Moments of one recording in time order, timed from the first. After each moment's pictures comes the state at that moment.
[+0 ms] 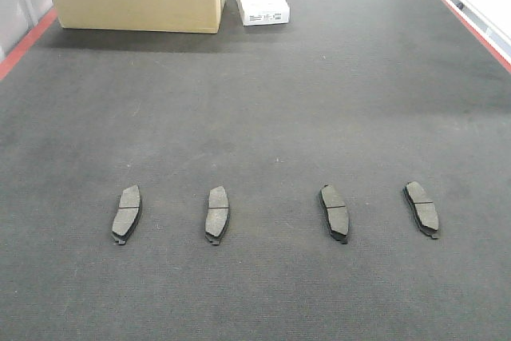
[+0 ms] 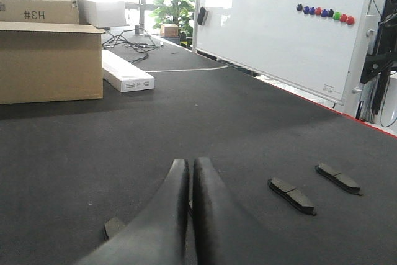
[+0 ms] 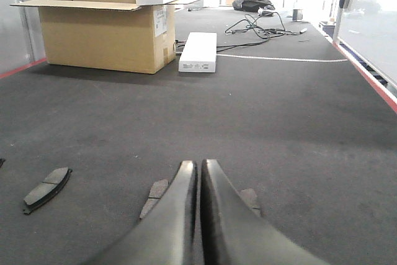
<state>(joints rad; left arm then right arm) -0.58 0.08 -0.43 0.32 0.47 -0.37 0.30 -0.02 -0.40 -0.20 0.58 0.16</state>
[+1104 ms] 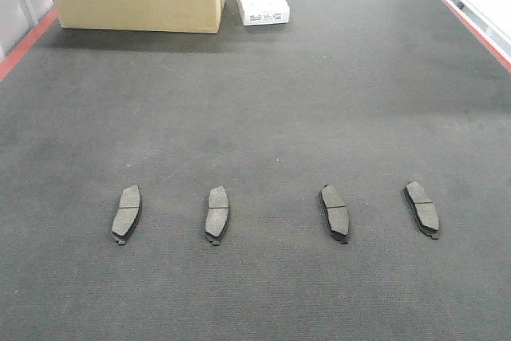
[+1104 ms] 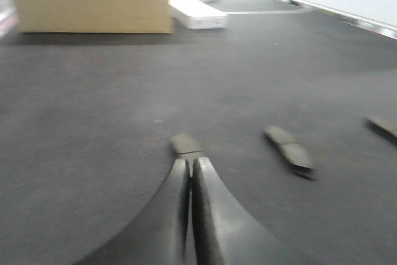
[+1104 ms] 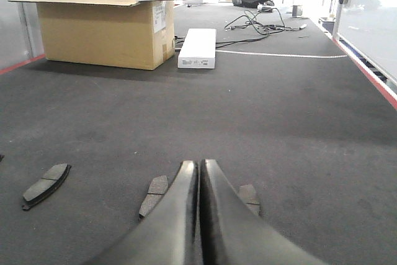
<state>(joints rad) -0.19 0.07 -0.02 0.07 0.16 -0.14 0.30 -0.02 -0.40 -0.20 0.59 0.16</state>
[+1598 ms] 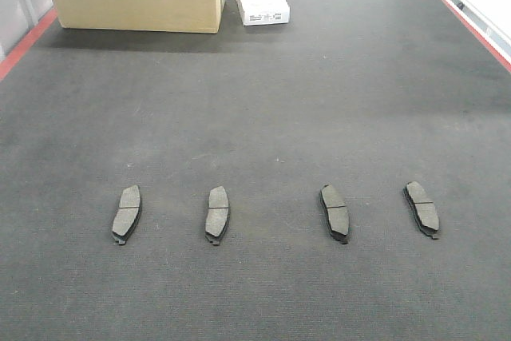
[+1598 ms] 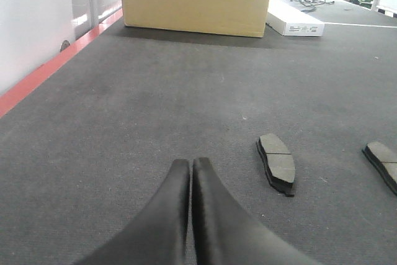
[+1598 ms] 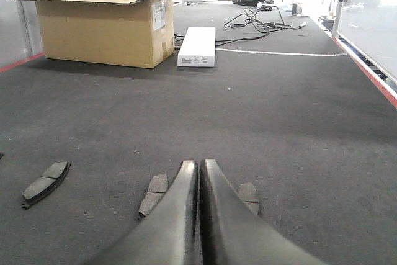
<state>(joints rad) 0.04 -0.01 0.03 0.02 0.20 -0.09 0.30 -0.02 -0.40 -0.20 0.60 0.16</state>
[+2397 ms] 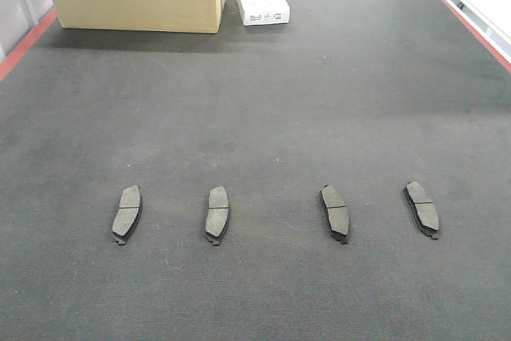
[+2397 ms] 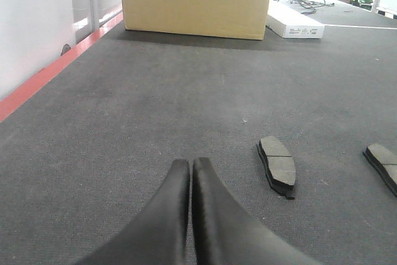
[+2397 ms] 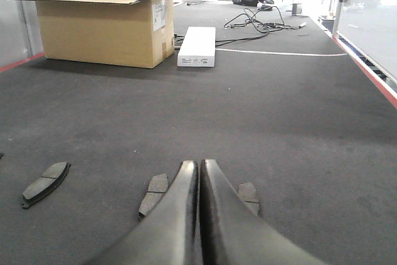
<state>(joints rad) 0.04 -0.01 0.03 0.02 0.19 -0.09 0.30 -0.02 -0.40 -0.20 0.60 0.16</state>
